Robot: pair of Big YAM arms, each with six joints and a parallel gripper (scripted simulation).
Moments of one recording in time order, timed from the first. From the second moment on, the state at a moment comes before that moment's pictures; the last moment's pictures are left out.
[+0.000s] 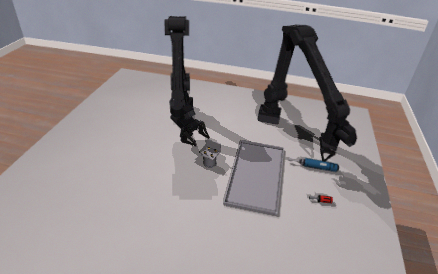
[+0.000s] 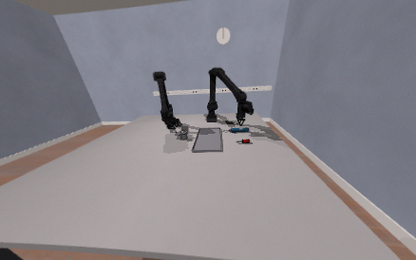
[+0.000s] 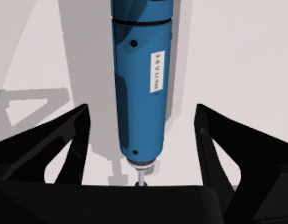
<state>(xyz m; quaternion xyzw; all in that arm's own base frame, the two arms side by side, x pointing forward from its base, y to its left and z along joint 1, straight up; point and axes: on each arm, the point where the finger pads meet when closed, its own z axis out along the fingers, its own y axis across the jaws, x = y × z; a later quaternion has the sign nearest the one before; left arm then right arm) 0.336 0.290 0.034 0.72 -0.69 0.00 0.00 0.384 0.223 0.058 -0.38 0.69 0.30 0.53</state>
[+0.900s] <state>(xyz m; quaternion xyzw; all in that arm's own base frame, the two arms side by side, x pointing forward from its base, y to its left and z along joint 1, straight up) 0.336 0.290 0.034 0.72 -0.69 0.00 0.00 0.383 0.223 0.119 -0.39 0.69 0.29 0.54</state>
